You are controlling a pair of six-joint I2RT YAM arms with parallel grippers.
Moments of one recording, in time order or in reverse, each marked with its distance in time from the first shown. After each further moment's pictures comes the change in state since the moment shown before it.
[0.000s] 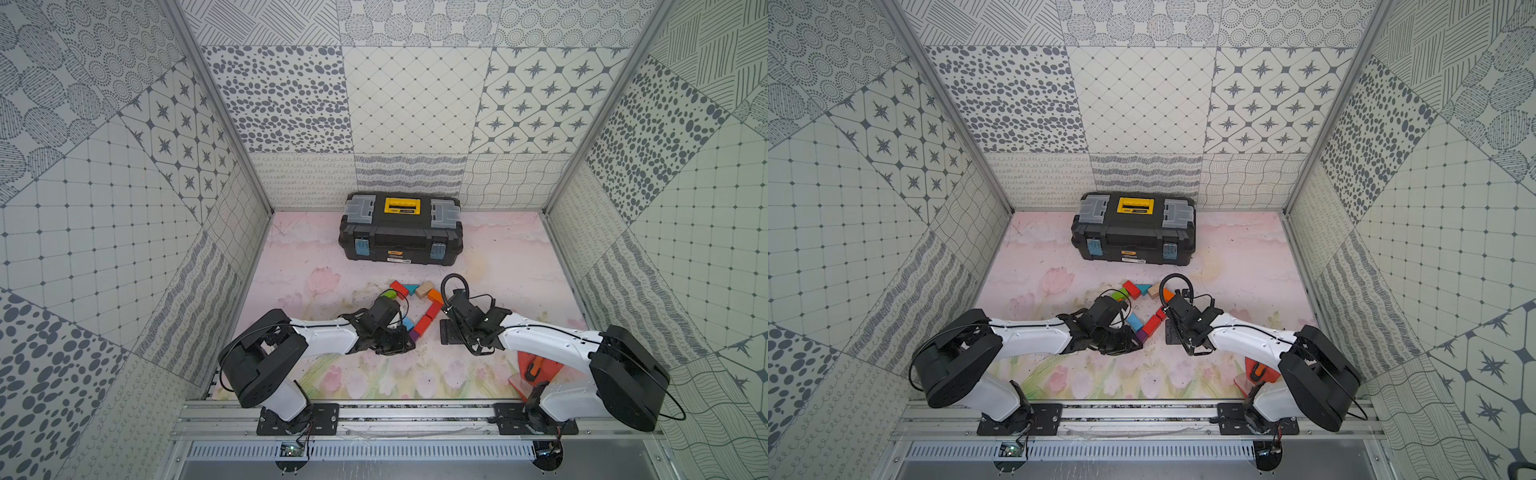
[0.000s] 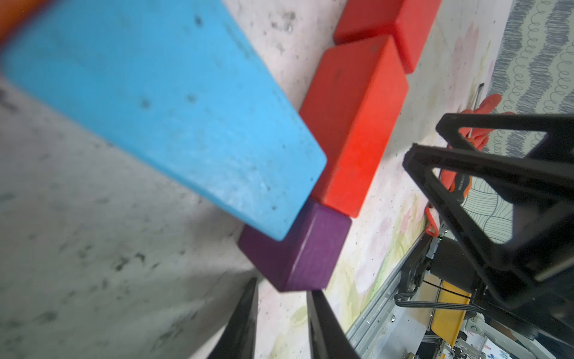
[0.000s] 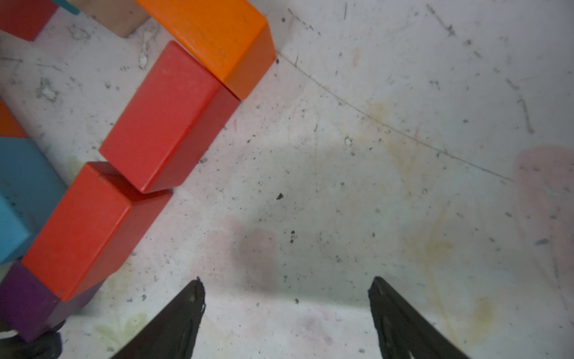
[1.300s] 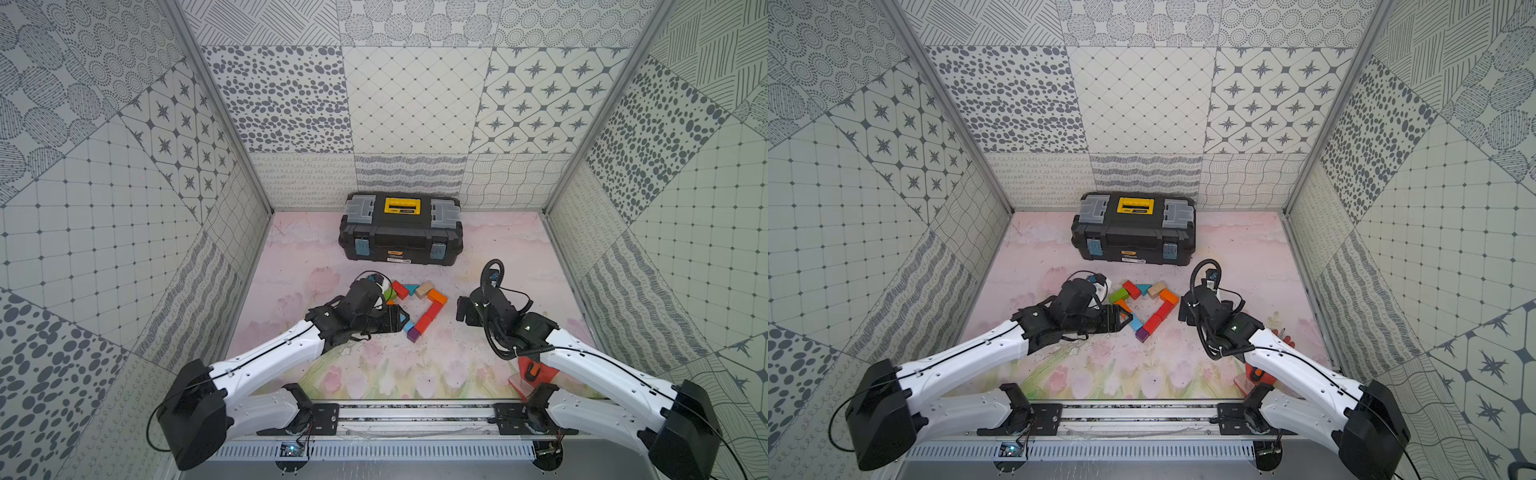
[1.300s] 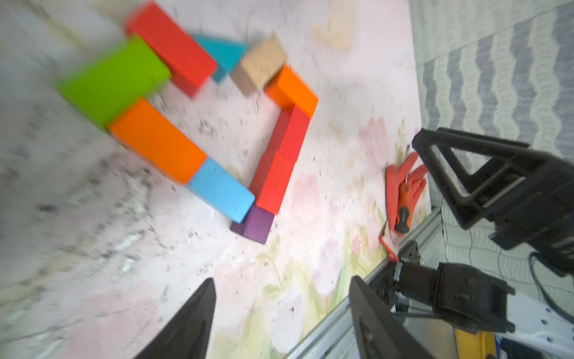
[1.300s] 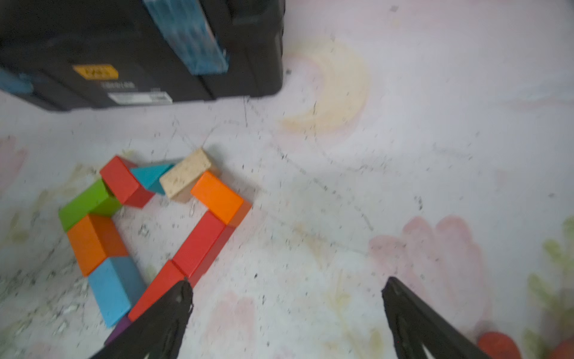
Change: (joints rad) left arm 0.100 -0.452 0.190 -0.409 -0.289 0.138; right arm -0.094 -0.380 -0.034 0.092 0.336 -0.134
